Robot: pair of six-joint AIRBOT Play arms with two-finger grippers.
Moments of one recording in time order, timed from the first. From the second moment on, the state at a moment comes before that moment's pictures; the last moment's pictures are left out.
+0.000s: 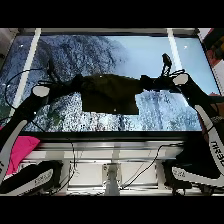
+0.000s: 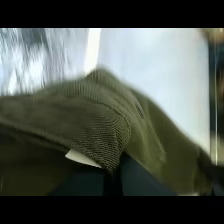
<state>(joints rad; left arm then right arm) -0.18 -1.19 0.87 0.47 -0.57 -1.32 0.12 -1.35 1.10 -0.88 0.82 1.44</state>
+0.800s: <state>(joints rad) 0.00 -1.32 0.87 0.93 -1.14 -1.43 0.12 -1.36 1.05 -1.03 1.04 1.35</state>
